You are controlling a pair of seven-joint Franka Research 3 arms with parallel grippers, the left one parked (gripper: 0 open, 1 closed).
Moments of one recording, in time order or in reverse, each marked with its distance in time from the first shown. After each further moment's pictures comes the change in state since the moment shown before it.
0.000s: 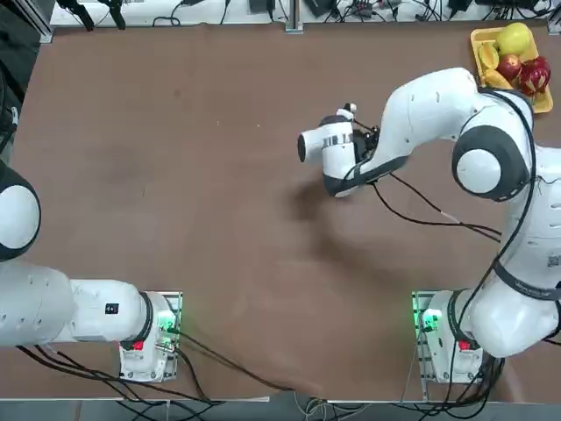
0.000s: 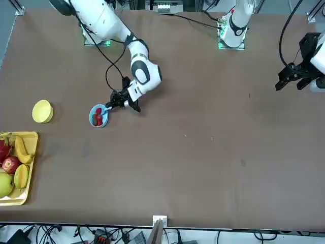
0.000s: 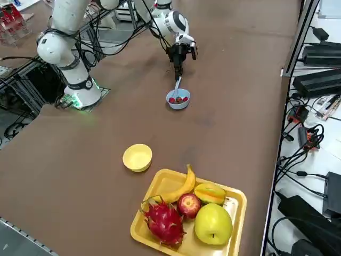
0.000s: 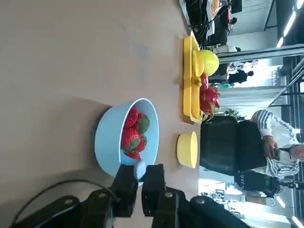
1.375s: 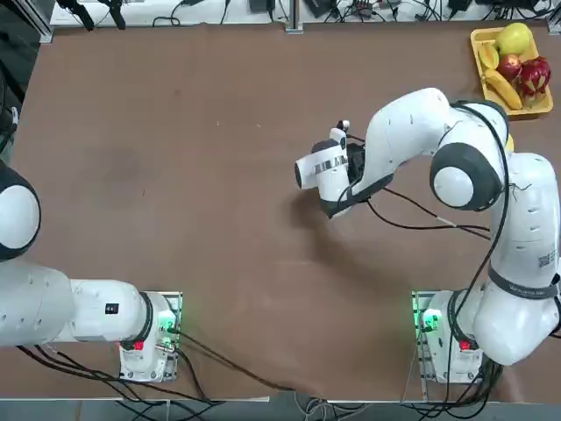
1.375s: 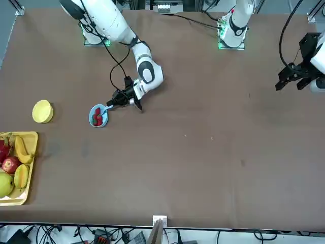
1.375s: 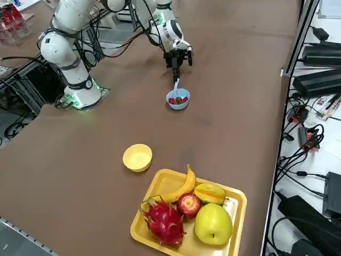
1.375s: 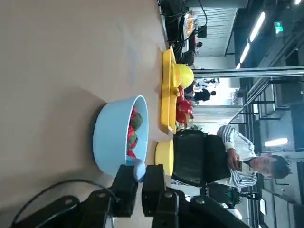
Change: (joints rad) arm 0.150 0.072 -0.110 0.008 -0.043 -0.076 0.001
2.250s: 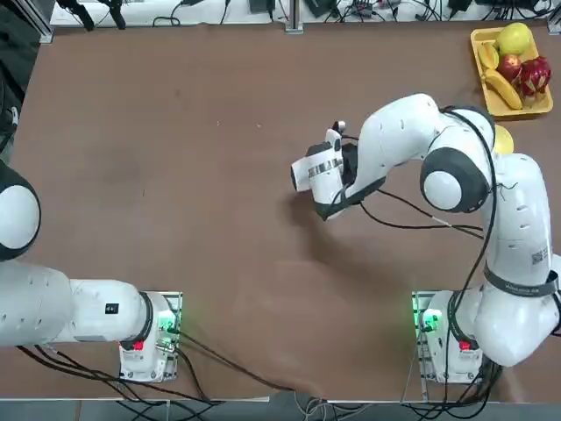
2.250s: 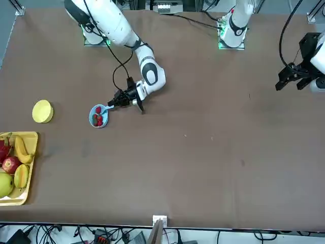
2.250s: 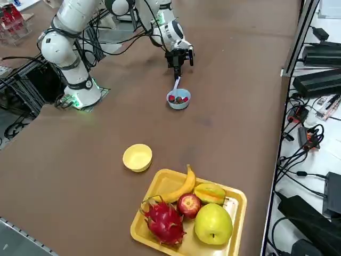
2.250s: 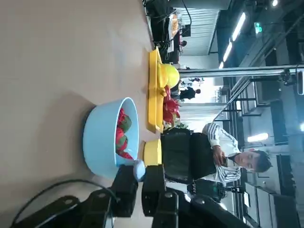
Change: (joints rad) arm 0.034 0.065 -0.002 0.084 -0.015 -0.101 0.000
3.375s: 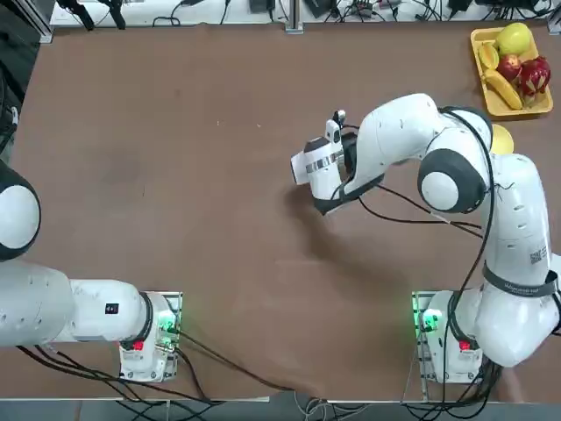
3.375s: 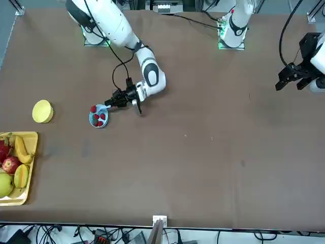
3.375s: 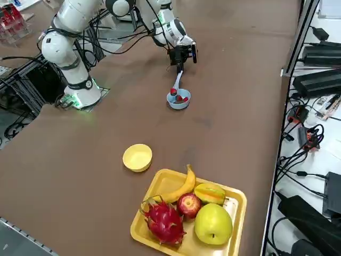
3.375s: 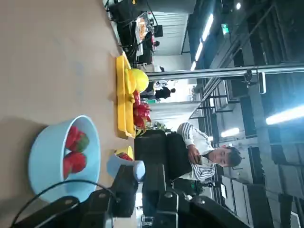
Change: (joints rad) arm 0.004 0.008 -0.020 0.062 -0.069 -0.121 -0.039
